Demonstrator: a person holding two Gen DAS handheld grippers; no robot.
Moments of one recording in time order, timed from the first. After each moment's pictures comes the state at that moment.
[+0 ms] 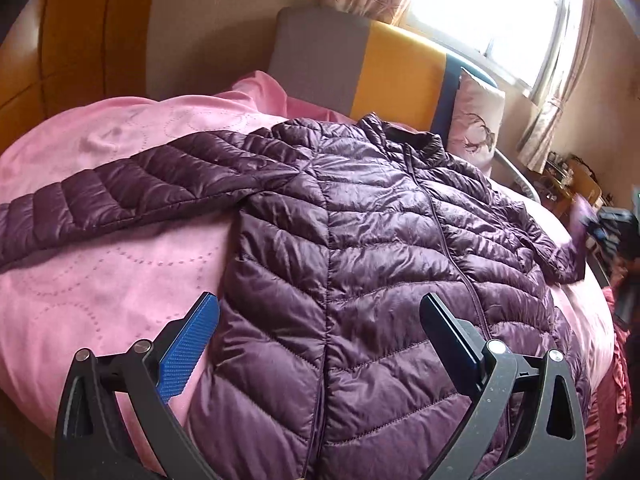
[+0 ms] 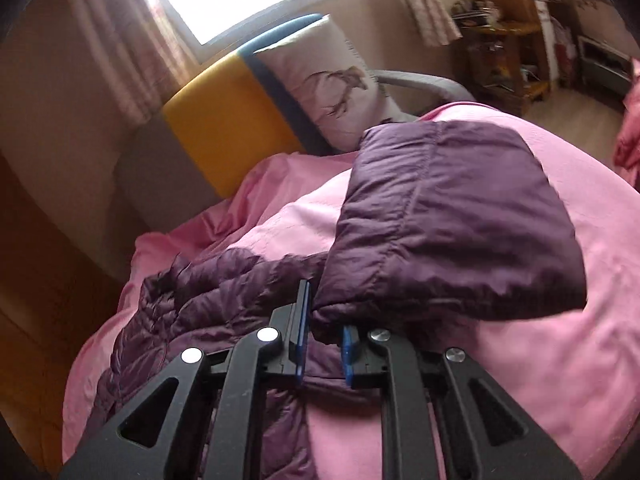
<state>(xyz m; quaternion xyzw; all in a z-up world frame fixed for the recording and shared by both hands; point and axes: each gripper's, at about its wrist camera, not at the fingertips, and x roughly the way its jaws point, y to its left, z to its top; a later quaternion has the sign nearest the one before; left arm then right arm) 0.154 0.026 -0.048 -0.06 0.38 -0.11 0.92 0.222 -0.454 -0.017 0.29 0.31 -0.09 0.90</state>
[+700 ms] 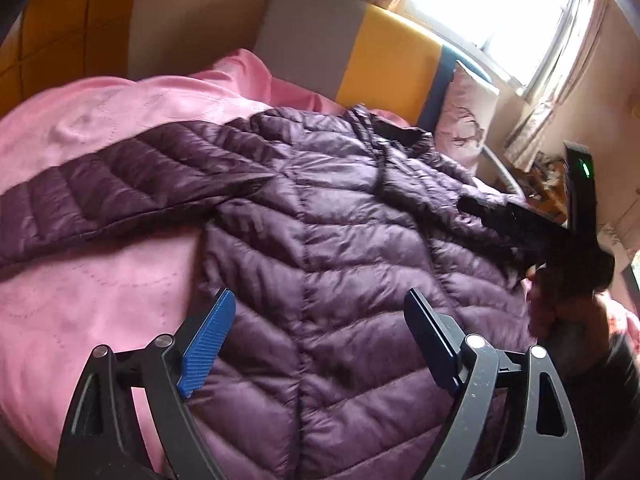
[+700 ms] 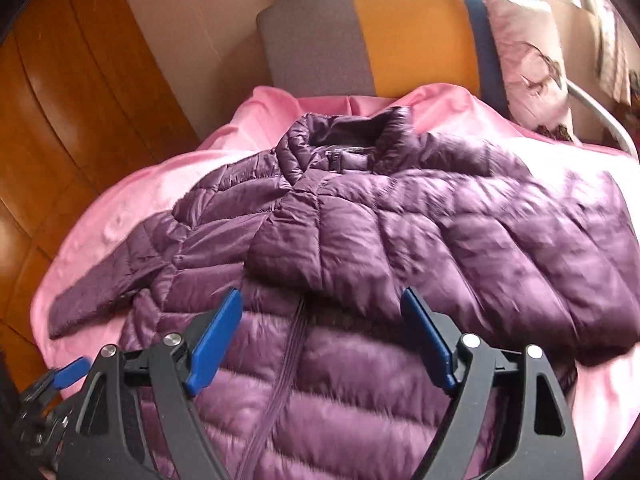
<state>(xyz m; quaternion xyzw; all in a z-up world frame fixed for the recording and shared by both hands) 0.197 0.019 -0.042 -0.11 0.42 -0.15 0.89 0.280 -0.251 -0.067 0.15 0.38 0.09 0.91</state>
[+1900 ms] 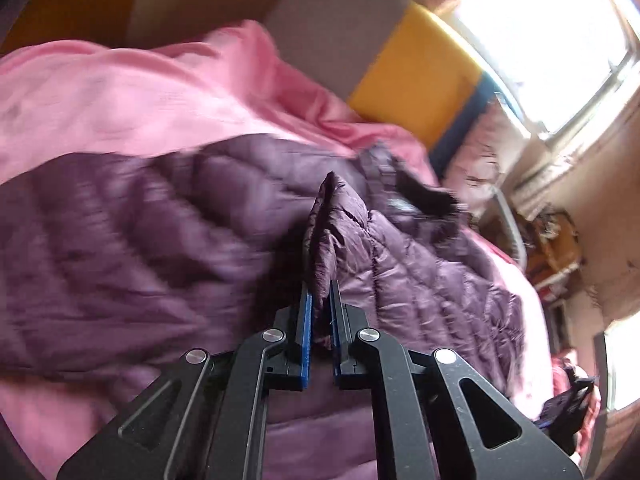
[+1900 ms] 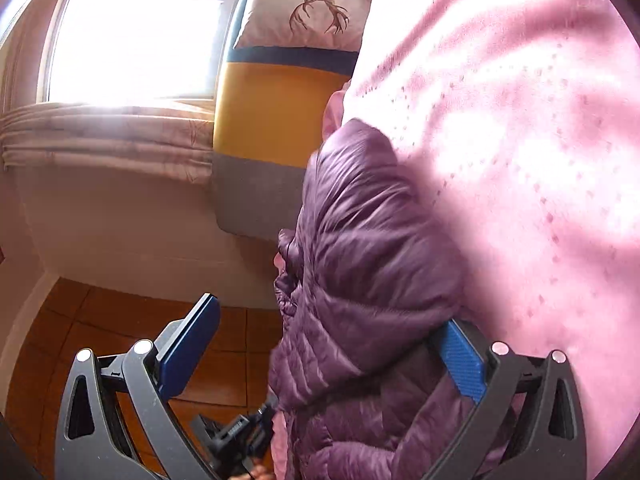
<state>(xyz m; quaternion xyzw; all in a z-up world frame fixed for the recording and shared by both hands) 0.365 -0.005 -0.061 -0.20 0.45 -0.12 0.86 0.236 -0.456 -0.145 0.65 0.21 0.07 0.72</state>
